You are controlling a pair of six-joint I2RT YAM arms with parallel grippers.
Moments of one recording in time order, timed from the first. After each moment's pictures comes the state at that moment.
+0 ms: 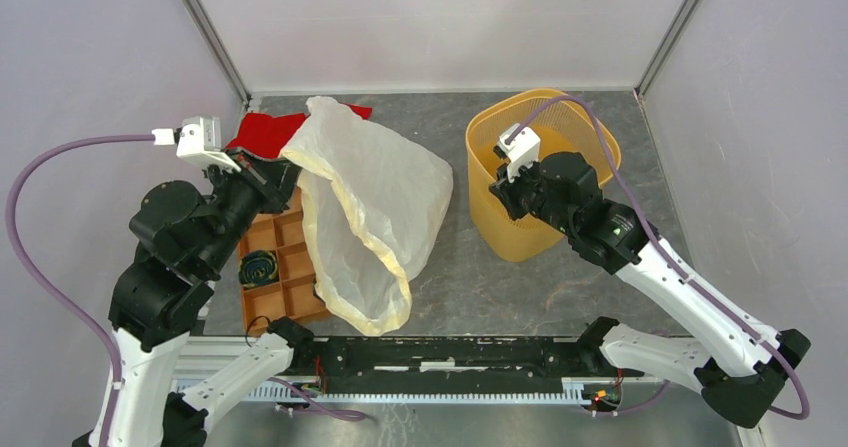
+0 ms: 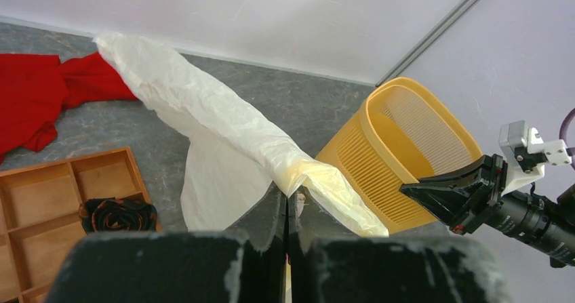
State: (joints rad) left arm -0.51 0.75 1.46 -0.78 -0.21 -0.50; right arm 0.75 1.02 1.11 -0.48 0.10 -0.05
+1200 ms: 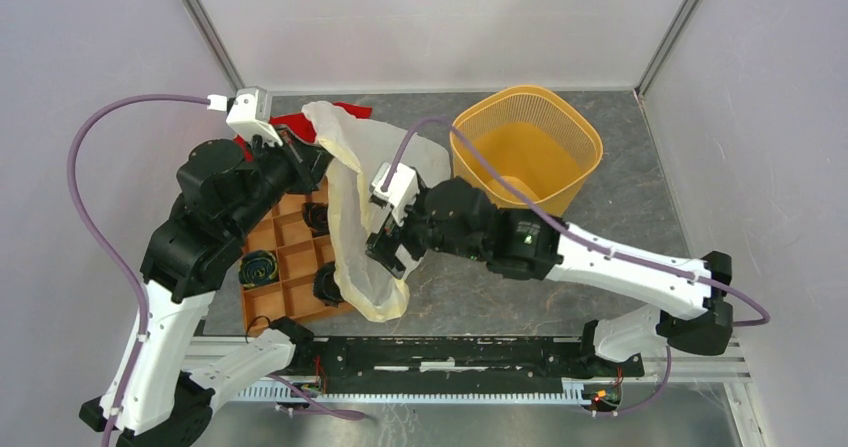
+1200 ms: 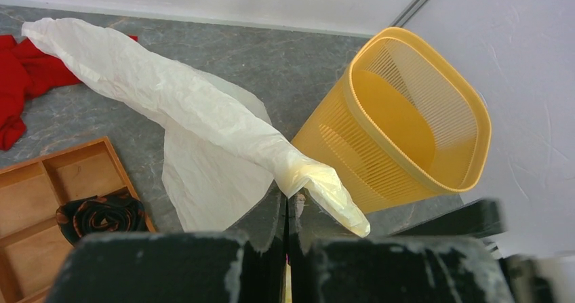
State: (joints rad) left arm -0.51 0.89 1.48 -0.77 -0.09 -0.45; right arm 1.23 1.40 1.53 -0.47 0.11 -0.02
